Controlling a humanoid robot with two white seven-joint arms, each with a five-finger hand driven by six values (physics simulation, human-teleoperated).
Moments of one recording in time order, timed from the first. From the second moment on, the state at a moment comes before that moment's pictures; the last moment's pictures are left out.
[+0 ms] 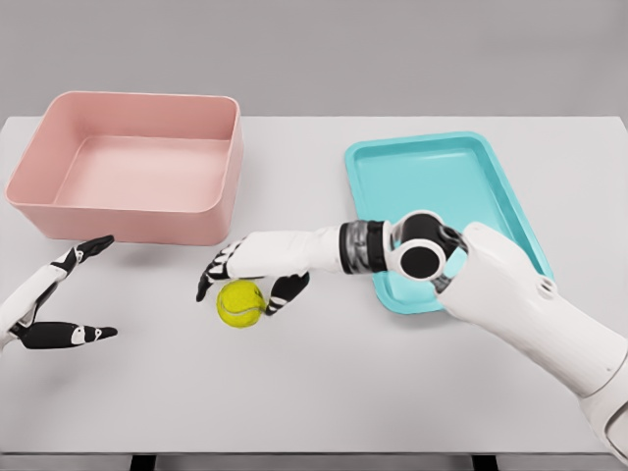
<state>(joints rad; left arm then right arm) 0.19 1.05 -0.45 -1.61 0.28 -0.61 0.15 -0.75 -0.33 0.96 -1.50 0.21 -0.35 0.61</state>
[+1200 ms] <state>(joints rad) 0.13 0.80 -0.56 -1.72 0.22 -0.61 0.14 -0.41 -0.99 0.41 -1.70 -0.26 -0.61 0.61</state>
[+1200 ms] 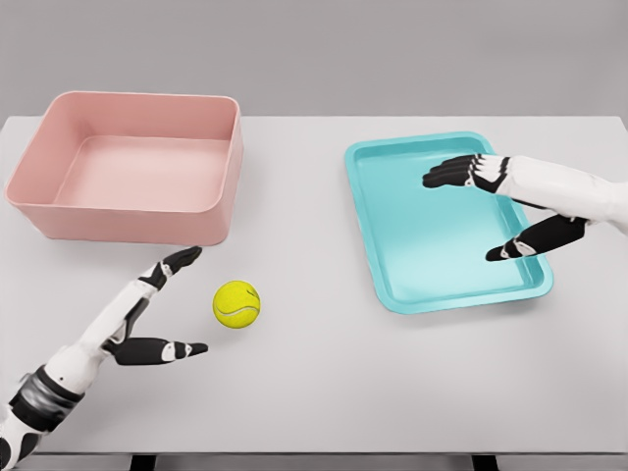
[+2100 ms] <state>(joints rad) 0.08 0.69 -0.60 -1.71 0.24 -0.37 0.14 -0.40 -1.00 0.41 -1.72 -0.27 -0.61 0.61</state>
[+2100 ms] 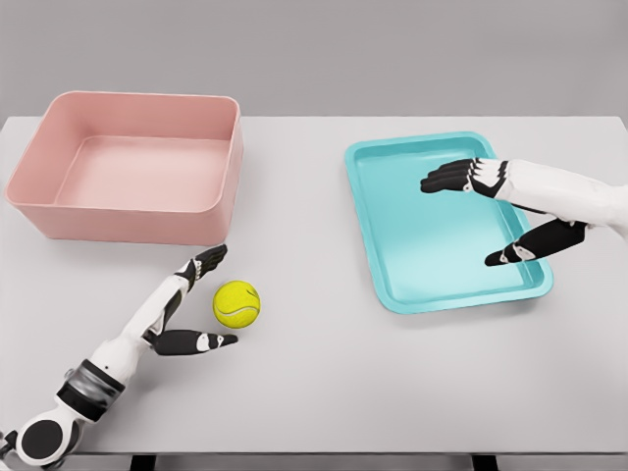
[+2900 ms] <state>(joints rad) 0.07 0.64 -0.61 -1.68 0.16 -0.37 0.14 -0.38 -1.00 0.40 -1.74 -0.27 -0.61 0.61</state>
